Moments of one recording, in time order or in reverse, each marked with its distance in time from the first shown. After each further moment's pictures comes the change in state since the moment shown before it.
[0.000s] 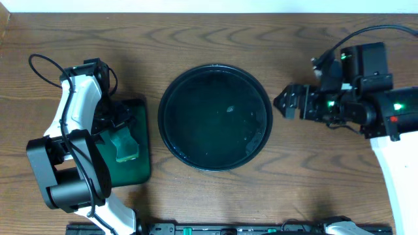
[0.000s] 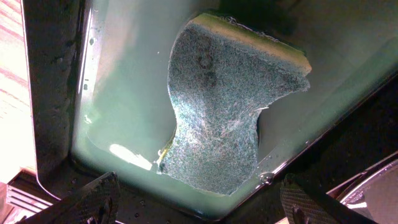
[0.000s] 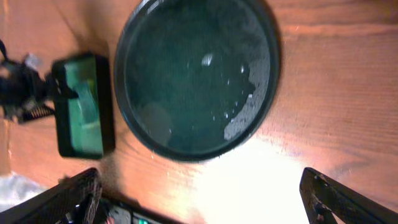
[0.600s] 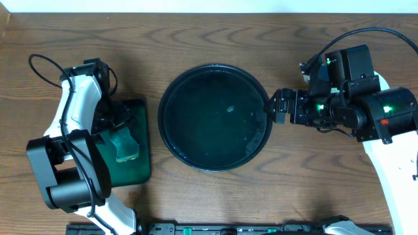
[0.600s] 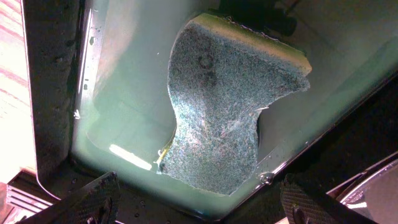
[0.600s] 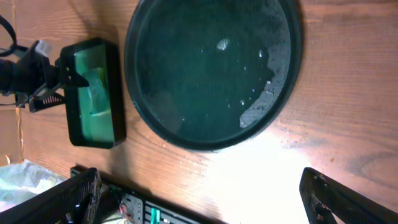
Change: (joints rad) left arm 0.000 0.000 0.000 0.000 0.000 0.000; right arm 0.061 0.000 0.000 -0.017 -0.012 0.070
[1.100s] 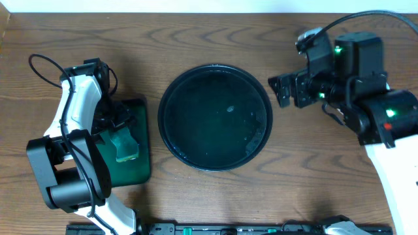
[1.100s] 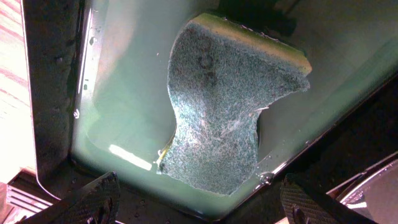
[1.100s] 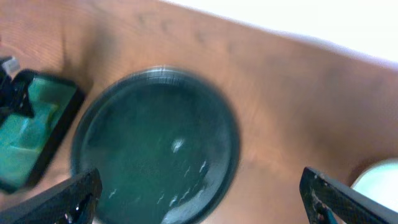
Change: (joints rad) left arm 0.000 0.000 0.000 0.000 0.000 0.000; right arm 0.000 -0.046 -0.008 0.400 0.157 -0.455
